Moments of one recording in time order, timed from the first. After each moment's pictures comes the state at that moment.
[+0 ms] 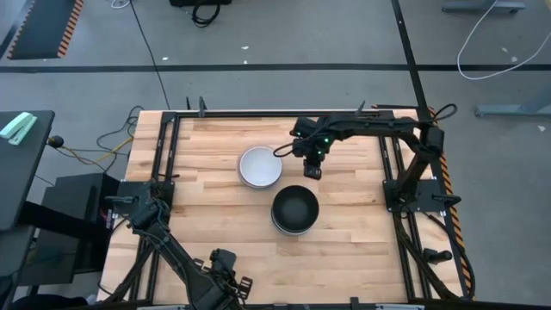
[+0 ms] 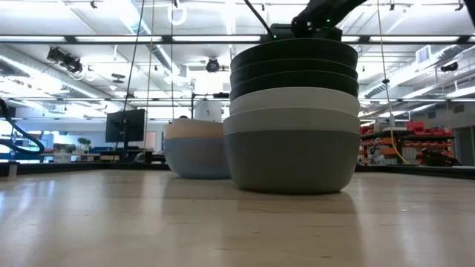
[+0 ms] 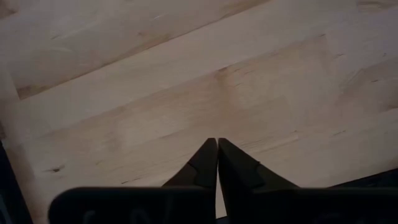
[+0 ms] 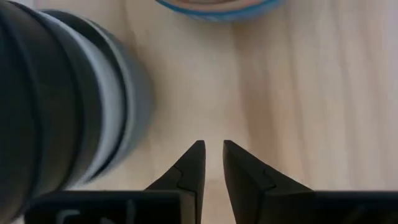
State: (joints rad) left arm -0.82 2.21 2.07 -1.57 -0.22 -2.06; right arm -0.34 1.72 1.33 -0.95 -0.33 -0.09
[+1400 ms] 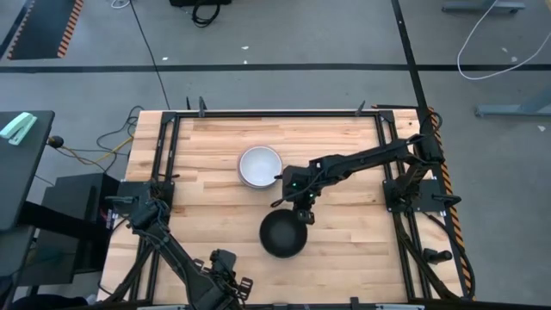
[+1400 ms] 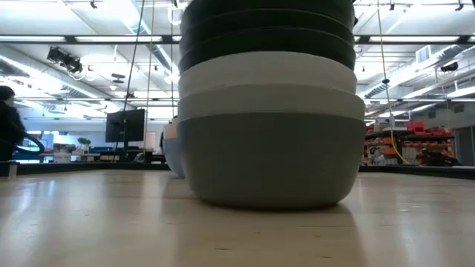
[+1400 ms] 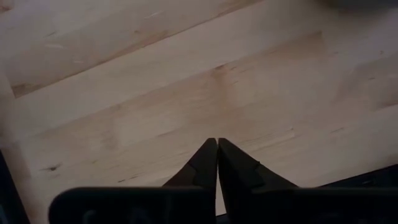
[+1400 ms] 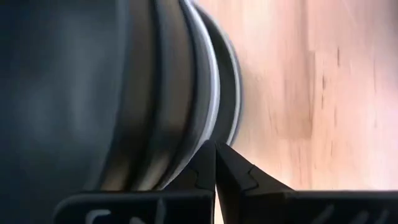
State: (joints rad) left arm -0.82 2.21 2.07 -1.56 -0.22 -2.06; right arm 0.05 1.75 1.21 -0.57 -0.38 0.23
